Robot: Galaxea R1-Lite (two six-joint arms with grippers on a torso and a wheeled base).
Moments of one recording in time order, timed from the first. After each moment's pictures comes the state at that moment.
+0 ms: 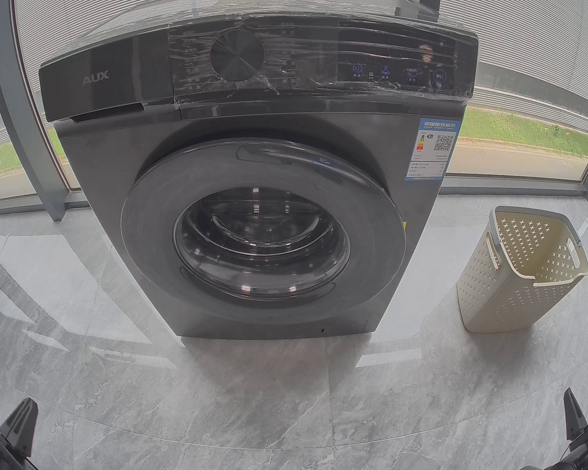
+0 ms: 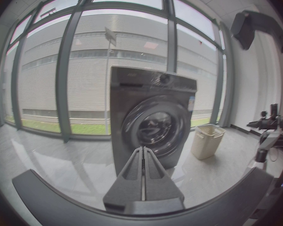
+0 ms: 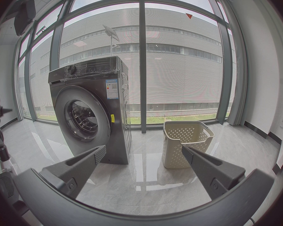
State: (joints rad) left arm 0.00 0.04 -0.08 -0.05 -0.21 -0.02; right arm -0.01 0.02 -0.02 -0.01 0.00 0.00
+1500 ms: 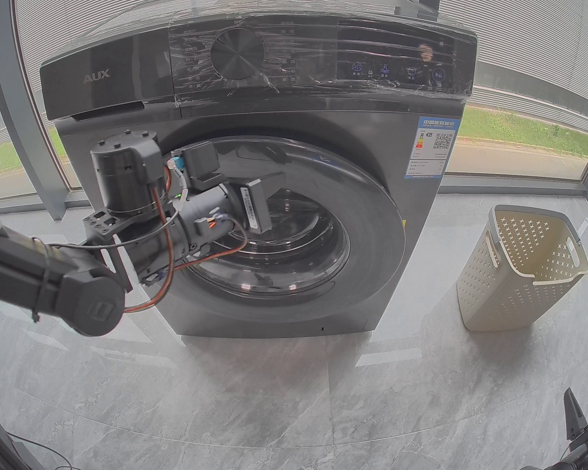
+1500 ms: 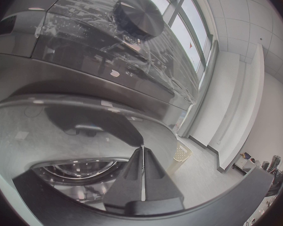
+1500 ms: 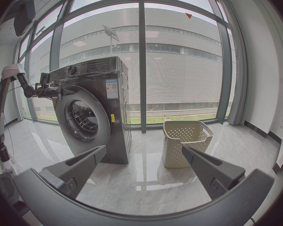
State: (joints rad) left arm -0.55 1.80 -0.99 -0.86 -0.18 -0.23; right arm -0.01 0.02 -0.02 -0.01 0.00 0.00
